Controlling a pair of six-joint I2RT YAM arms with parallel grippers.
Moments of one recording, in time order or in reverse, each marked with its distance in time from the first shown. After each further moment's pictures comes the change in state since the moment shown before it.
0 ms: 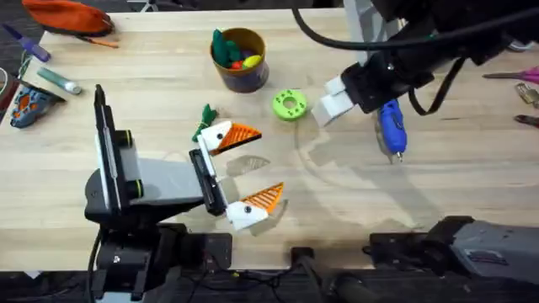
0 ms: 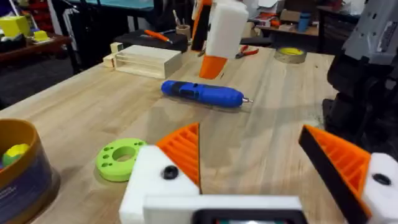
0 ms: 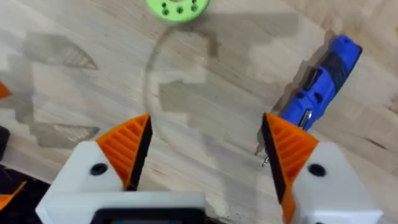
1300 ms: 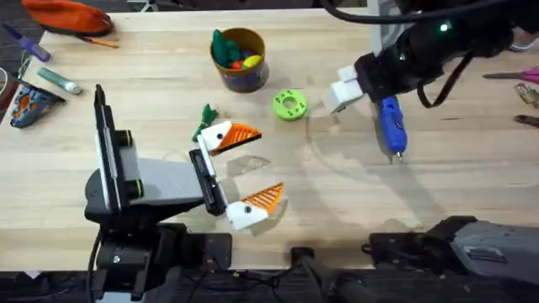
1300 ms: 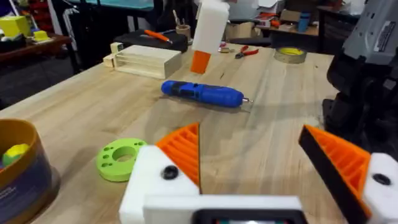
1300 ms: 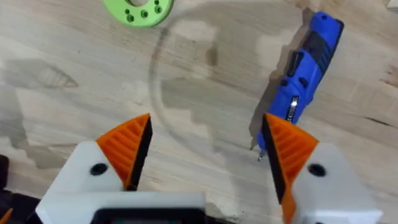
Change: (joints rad) left arm 0.000 0.000 0.000 0.000 0.000 0.000; right arm -0.093 0.000 -0.017 0.021 0.000 0.050
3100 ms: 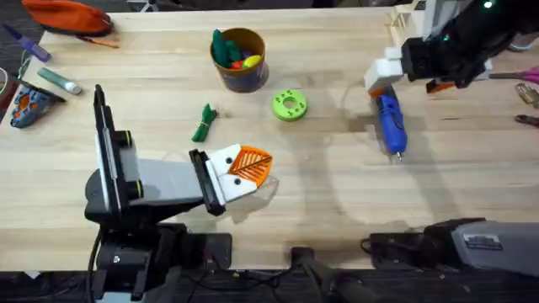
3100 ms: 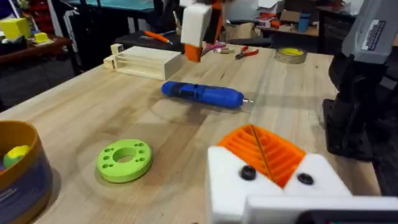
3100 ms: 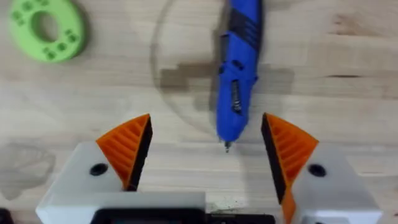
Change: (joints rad) left arm 0.000 0.000 0.000 0.000 0.000 0.004; right arm -0.312 0.057 0.000 -0.022 0.001 0.022
